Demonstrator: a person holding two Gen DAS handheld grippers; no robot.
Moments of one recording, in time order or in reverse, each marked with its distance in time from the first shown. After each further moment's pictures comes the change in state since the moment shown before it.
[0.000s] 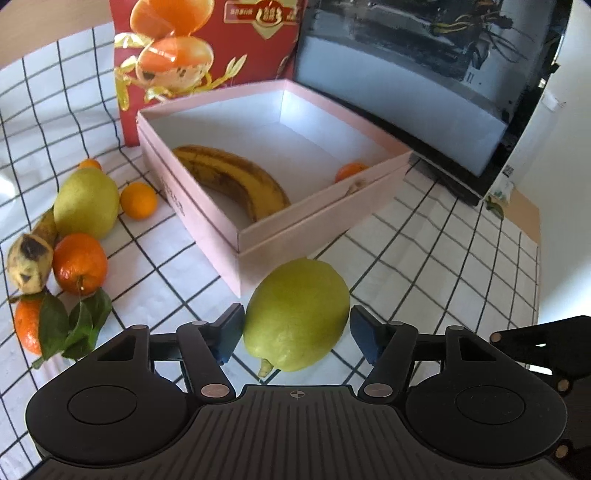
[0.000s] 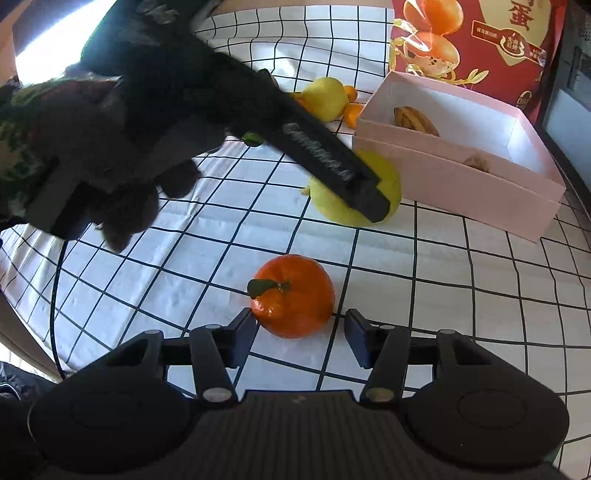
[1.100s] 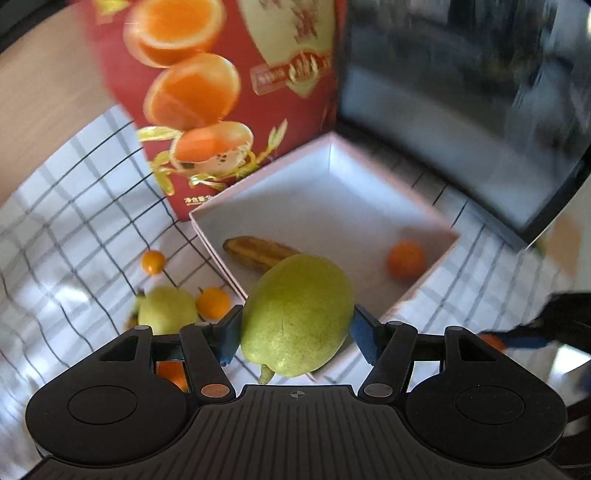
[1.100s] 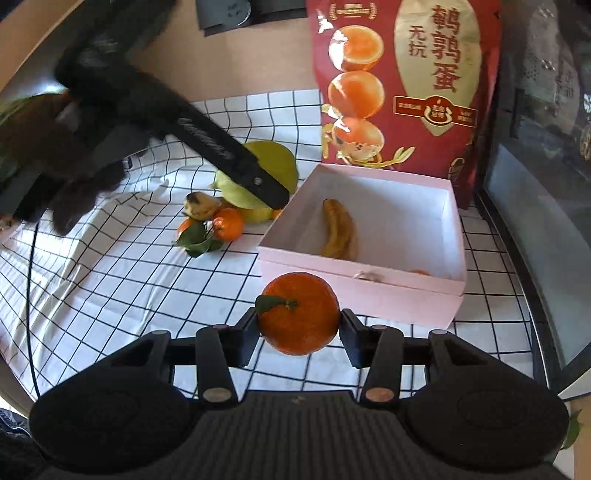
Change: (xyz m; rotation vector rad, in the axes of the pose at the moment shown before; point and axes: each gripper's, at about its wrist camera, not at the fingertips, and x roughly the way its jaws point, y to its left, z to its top) left arm -0.014 -0.002 0.134 0.111 0.175 0.210; right arm -0.043 -0.086 0.040 0.063 -0.201 -0.014
